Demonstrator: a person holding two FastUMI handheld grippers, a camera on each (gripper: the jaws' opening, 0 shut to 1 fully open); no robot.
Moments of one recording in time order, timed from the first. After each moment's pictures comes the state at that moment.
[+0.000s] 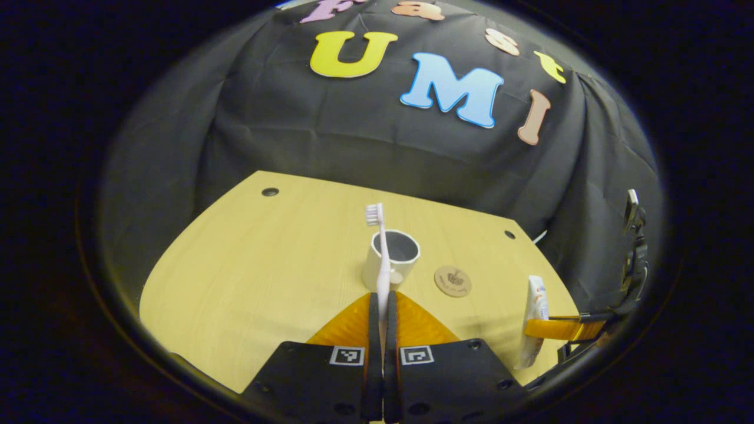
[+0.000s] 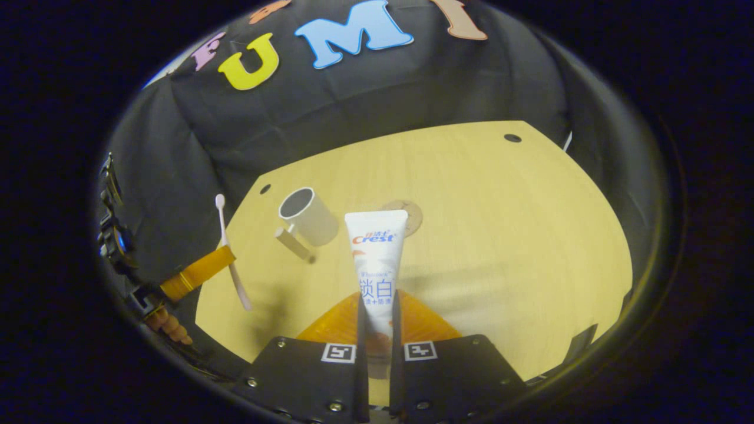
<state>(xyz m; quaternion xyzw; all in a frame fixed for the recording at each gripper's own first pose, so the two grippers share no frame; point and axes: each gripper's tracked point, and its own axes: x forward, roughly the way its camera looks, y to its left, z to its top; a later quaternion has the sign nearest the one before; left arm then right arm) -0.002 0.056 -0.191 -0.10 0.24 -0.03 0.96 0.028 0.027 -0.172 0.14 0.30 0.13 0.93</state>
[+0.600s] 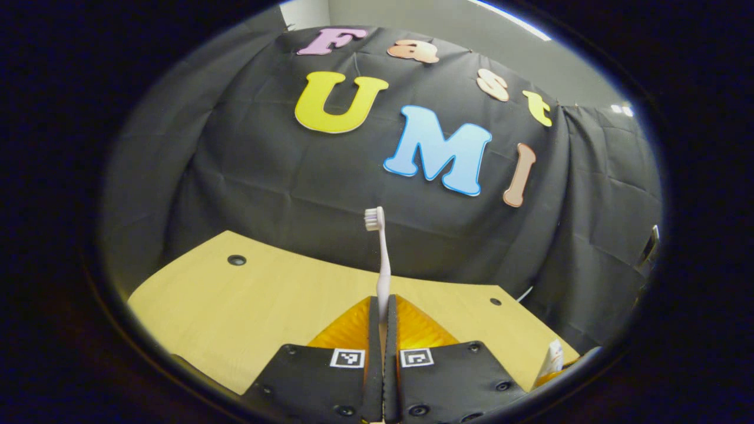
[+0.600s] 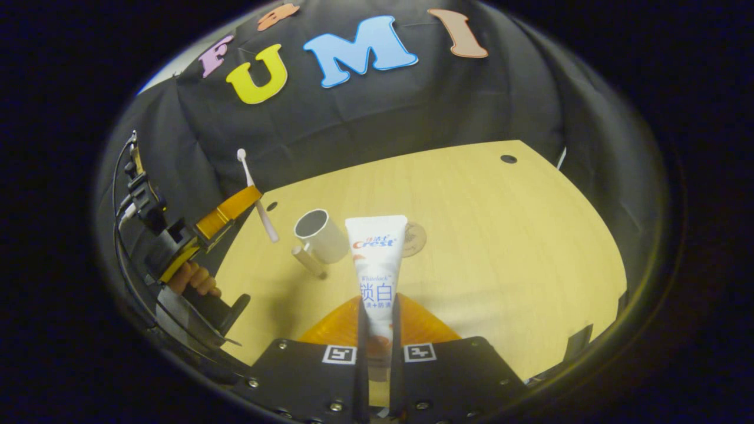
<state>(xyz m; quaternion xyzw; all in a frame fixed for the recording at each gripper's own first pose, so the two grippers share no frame) 0.108 0.053 -0.122 -0.13 0.08 -0.08 0.98 0.016 0.032 -0.145 0.14 0.28 0.11 0.94</state>
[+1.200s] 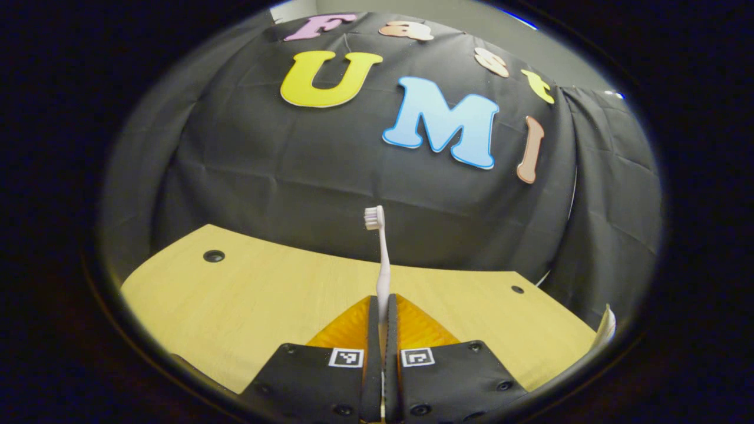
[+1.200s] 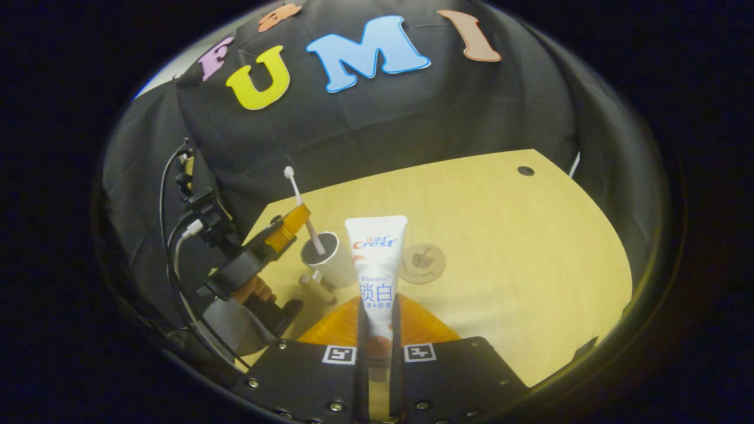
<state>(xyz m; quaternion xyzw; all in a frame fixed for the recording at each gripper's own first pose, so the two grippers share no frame) 0.187 0.042 -0.209 -0.09 0.12 -0.09 0.98 0.071 0.068 -0.119 0.14 0.26 0.13 0.95</state>
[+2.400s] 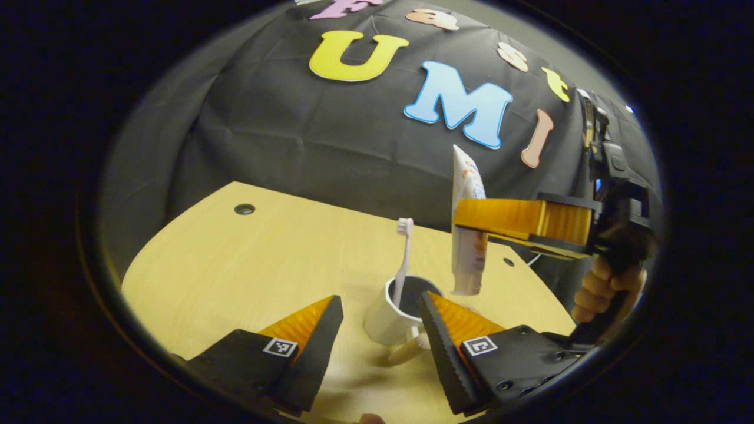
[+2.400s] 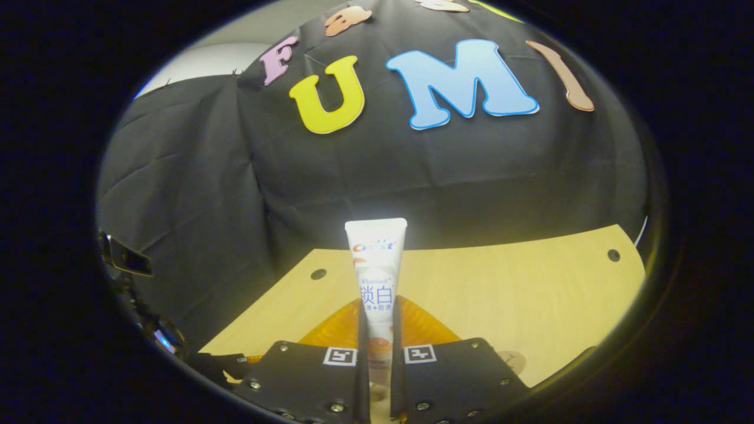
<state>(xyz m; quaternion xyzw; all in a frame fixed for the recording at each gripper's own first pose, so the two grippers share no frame) 0.066 0.096 -0.221 -0.13 0.22 -0.08 0.96 0.221 0.193 -0.040 0.09 0.10 0.24 0.96</state>
